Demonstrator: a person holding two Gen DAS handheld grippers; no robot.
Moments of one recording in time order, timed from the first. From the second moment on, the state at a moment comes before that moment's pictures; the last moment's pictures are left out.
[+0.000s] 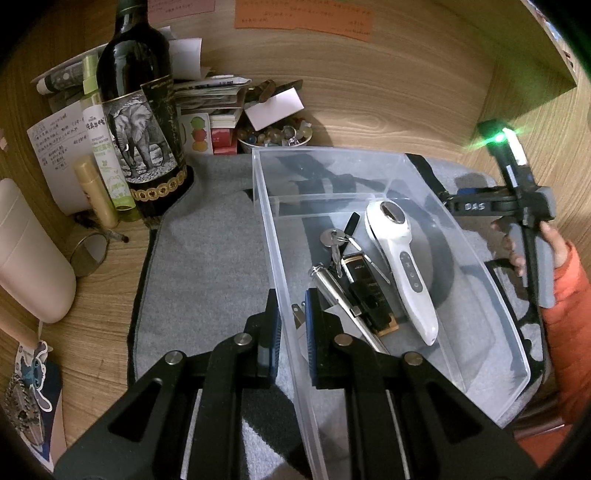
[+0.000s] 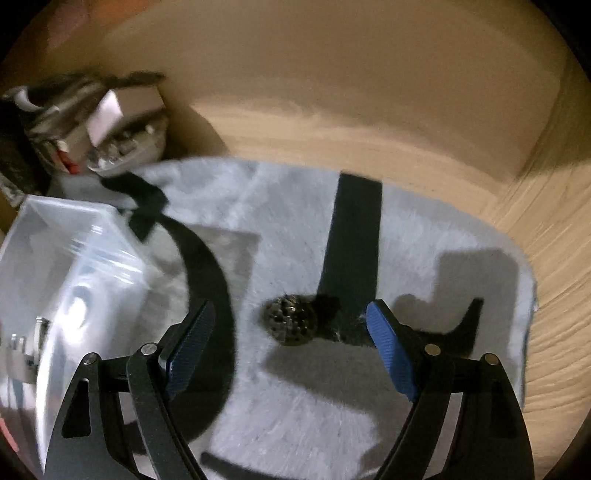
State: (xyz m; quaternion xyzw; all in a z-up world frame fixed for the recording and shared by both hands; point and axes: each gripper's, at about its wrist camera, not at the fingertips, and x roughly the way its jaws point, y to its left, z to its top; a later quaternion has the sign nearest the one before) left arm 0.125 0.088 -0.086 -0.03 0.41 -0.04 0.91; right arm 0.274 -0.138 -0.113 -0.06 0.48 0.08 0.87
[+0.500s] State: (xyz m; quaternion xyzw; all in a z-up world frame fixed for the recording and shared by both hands) left arm 0.125 0.088 -0.086 -0.03 0.41 -0.04 0.91; right arm 0.268 -0.130 -0.114 -0.06 0.49 0.11 0.86
